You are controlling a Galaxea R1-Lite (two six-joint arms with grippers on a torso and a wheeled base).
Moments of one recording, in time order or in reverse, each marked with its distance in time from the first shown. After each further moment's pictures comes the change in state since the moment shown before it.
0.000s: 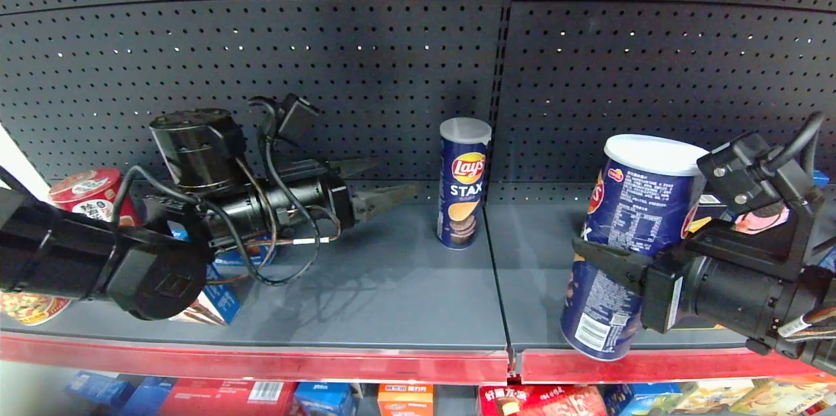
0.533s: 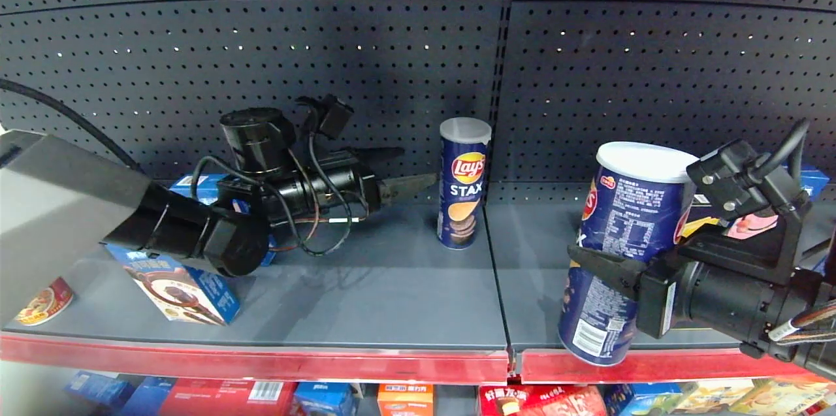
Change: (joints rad) left arm 0.004 0.219 -0.259 -0.005 -0.084 0.002; right arm -0.001 0.013 0.004 0.001 0.017 0.002
